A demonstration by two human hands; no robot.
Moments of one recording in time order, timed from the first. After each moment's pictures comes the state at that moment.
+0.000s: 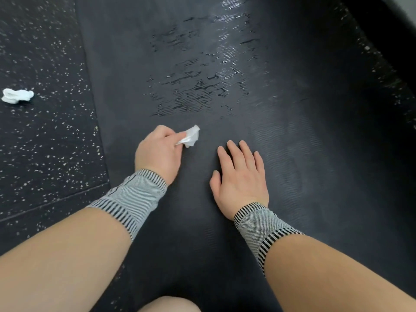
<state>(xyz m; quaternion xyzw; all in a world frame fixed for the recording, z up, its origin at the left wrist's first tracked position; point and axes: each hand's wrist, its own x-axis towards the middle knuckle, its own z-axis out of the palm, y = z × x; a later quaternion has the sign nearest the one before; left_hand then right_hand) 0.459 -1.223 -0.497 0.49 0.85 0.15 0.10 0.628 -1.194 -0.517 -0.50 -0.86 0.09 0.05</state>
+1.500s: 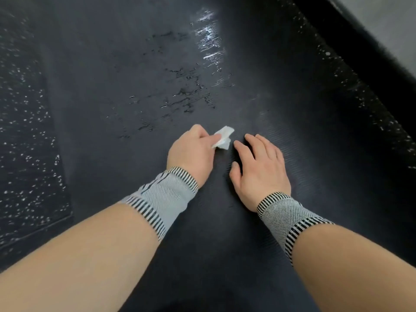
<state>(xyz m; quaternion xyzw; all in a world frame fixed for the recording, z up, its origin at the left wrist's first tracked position) 0.539 -1.137 -0.496 0.59 0.78 0.14 0.14 0.695 -1.115 -0.514 -0.51 -0.85 0.06 0.07</state>
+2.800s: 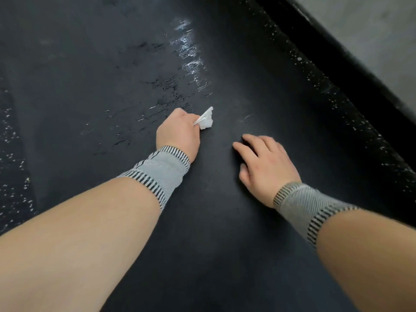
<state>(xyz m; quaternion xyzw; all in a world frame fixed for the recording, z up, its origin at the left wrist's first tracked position) 0.539 -1.069 -0.494 0.55 0.82 0.11 0.13 0.734 -1.077 -0.509 -0.46 -0.88 0.04 0.06</state>
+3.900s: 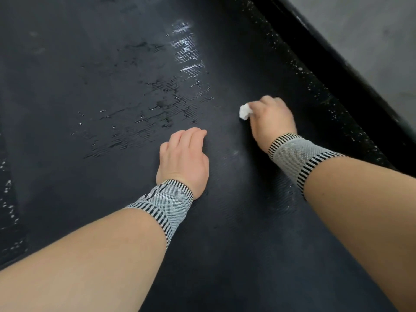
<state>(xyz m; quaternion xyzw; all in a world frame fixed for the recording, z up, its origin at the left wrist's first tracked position) 0.554 -1.112 -0.511 0.59 0.79 0.11 0.12 0.703 -0.976 -0.496 -0.54 -0.84 0.04 0.05</state>
